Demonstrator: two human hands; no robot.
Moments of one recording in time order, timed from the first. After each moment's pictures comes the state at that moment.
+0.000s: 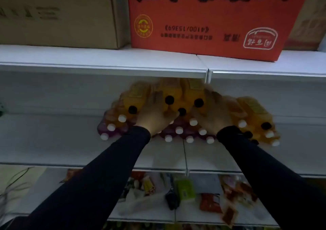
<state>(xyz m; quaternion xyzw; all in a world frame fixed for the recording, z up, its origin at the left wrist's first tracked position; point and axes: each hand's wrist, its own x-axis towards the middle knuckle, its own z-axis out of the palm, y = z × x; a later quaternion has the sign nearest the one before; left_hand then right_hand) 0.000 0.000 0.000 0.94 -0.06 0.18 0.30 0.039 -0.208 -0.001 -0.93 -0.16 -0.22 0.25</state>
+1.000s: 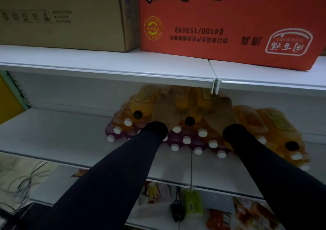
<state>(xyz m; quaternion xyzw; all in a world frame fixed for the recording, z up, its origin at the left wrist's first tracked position) 0.054 -0.021 -0.003 0.93 0.04 0.20 0.29 0.093 -0.201 0.006 -0.94 -0.18 -0.13 0.27</state>
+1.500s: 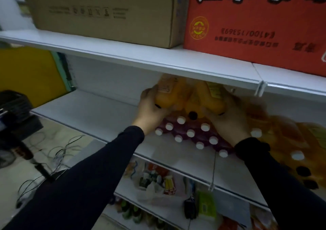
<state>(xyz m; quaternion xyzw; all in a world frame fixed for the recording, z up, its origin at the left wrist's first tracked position) -0.048 0.079 -0.005 0.82 0.12 0.35 0.43 0.031 -0.144 0.014 -0.84 -0.28 -0.13 0.45</state>
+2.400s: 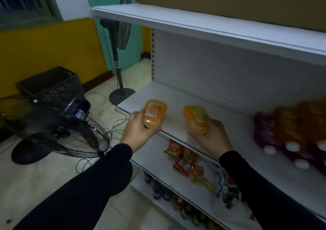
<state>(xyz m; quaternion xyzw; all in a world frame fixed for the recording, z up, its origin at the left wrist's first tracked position) -0.221 0.523 -0.126 0.84 0.29 0.23 0.38 -0.064 0.311 -0.111 -0.87 -0.32 0.09 0.36</state>
